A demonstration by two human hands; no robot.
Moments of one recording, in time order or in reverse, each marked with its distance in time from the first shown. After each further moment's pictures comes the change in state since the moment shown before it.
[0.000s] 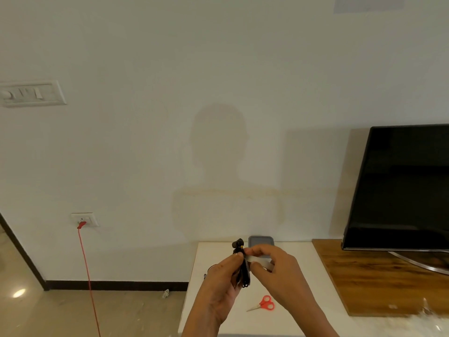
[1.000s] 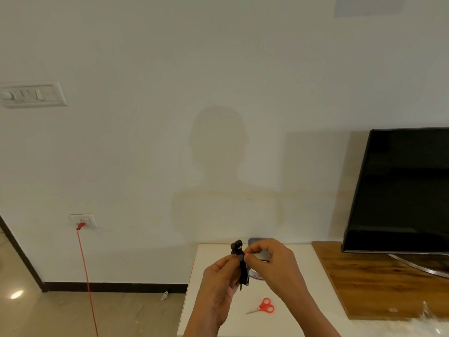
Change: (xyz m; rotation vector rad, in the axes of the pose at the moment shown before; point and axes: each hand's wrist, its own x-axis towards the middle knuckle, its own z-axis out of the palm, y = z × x) left_hand 0.000 0.000 -0.001 0.071 0.053 0.112; right_hand 0.017 -0.002 0.003 0.004 0.066 -0.002
